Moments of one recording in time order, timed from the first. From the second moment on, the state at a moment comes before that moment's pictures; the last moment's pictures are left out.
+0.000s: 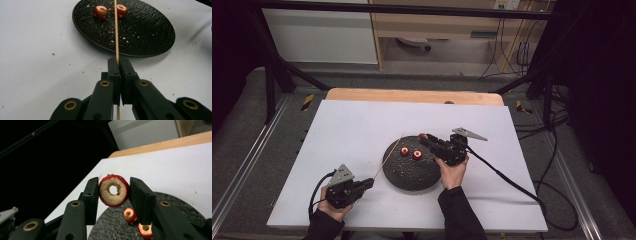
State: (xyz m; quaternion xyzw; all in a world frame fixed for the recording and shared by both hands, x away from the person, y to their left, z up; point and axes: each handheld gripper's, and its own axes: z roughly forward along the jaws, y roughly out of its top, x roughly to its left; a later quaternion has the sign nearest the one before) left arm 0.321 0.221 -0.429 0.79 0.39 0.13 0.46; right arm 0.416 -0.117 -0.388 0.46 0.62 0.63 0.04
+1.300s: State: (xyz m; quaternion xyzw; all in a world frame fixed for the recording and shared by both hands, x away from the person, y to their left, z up) left arm 0.315 0.190 -0.428 0.78 0.38 0.13 0.49; right arm 0.438 -0.113 -0.395 0.49 0.52 0.70 0.03
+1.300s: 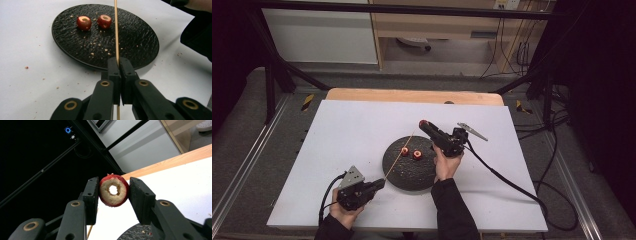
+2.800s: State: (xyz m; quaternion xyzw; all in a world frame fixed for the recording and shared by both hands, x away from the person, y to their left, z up) left arm 0.312 0.173 -0.430 0.77 0.38 0.13 0.50; right arm 0.434 -0.107 -0.402 0.49 0.47 0.74 -0.01
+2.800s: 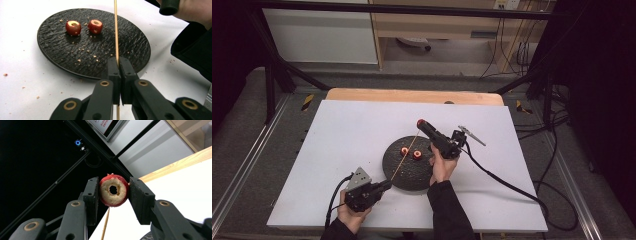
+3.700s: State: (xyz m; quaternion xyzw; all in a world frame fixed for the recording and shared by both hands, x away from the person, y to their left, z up) left arm 0.309 0.167 -0.431 0.76 0.39 0.13 0.51; right arm 0.435 -0.108 -0.400 0.49 0.45 0.74 -0.02
